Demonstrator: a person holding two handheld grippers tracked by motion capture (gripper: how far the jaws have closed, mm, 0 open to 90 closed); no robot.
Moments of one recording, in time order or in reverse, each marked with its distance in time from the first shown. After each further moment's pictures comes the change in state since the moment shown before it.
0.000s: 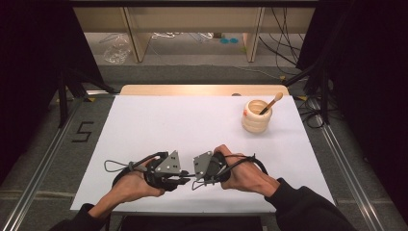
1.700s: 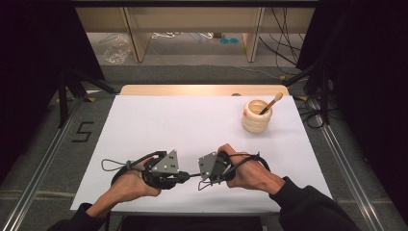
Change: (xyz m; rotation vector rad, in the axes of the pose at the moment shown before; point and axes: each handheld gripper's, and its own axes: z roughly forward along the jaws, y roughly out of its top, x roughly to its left) left arm 0.001 0.000 -0.006 -0.027 -0.026 0.007; right arm -0.001 -0.013 -0.001 0.022 0.003 -0.061
